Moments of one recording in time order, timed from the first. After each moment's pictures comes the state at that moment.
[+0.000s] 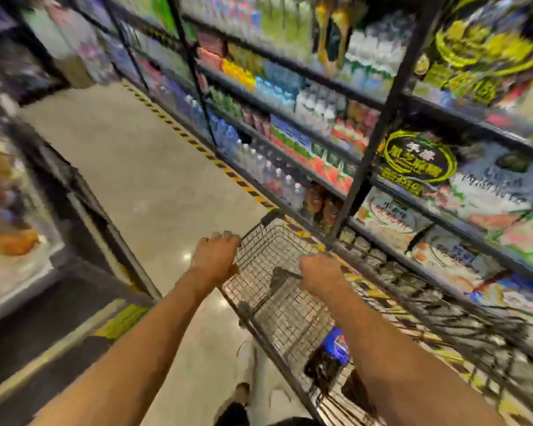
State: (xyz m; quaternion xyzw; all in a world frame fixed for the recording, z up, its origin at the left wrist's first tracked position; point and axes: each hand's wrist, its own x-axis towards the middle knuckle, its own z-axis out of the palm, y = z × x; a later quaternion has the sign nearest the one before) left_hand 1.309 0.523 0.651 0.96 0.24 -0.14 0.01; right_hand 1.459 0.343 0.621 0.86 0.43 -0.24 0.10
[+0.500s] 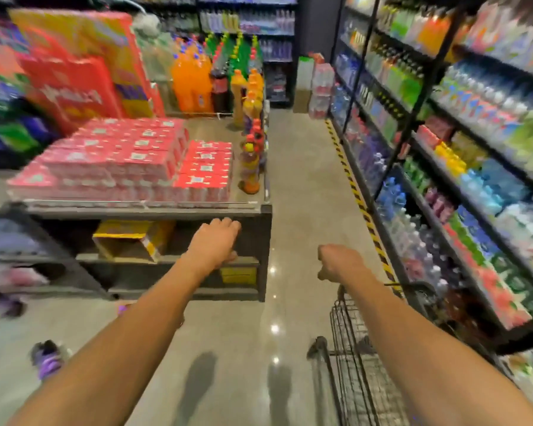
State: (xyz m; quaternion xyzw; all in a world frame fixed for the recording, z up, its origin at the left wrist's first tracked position) left_hand 0.916 0.541 0.767 0.81 0.57 -0.07 0.01; right_hand 1.192 0.509 0.742 0.69 0.69 -0.13 0.17
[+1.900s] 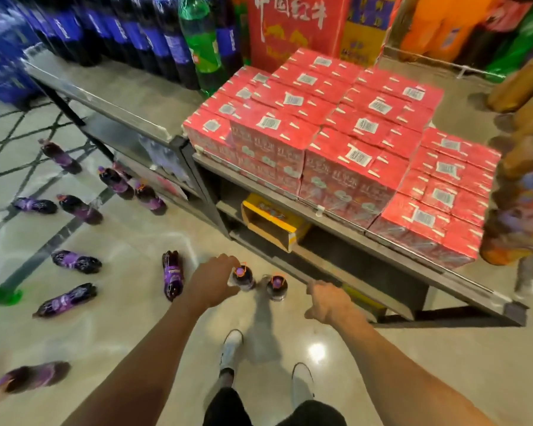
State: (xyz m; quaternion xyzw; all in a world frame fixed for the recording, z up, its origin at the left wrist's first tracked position) left_hand 0.471 0.658 0.577 0.57 0.78 -0.03 0.26; right_hand 0.733 0.763 0.542 0.46 0.79 -0.28 0.27
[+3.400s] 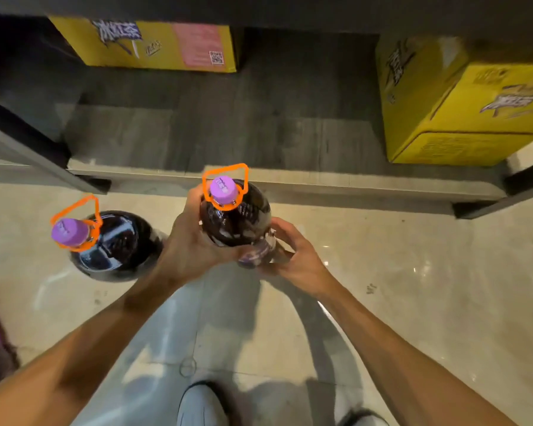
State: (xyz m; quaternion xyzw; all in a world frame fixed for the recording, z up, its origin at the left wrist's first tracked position) left_hand 0.453 0.772 -0.145 0.61 0.59 0.34 0.40; right_hand 0.668 0.756 -0.227 0.50 0.49 -0.62 -0.35
